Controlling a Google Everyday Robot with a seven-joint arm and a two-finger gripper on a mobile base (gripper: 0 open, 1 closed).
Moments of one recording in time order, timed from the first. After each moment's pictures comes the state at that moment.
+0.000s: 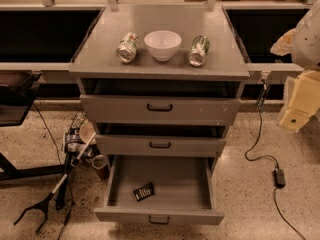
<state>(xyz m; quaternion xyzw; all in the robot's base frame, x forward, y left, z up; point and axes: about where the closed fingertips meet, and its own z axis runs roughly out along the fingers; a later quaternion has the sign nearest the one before) 0.438 -0.217 0.976 -0.60 0.78 -0.03 0.16</state>
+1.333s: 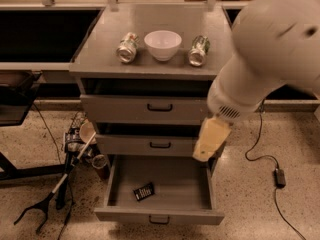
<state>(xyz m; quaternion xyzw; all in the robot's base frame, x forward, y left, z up) 0.461 -0.120 0.868 -0.55 0.81 -0.03 0.17</state>
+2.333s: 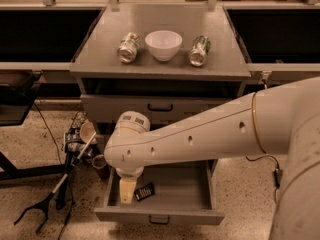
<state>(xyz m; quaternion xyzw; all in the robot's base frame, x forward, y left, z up) 0.490 0.094 0.592 -0.66 0.74 -0.04 0.13</state>
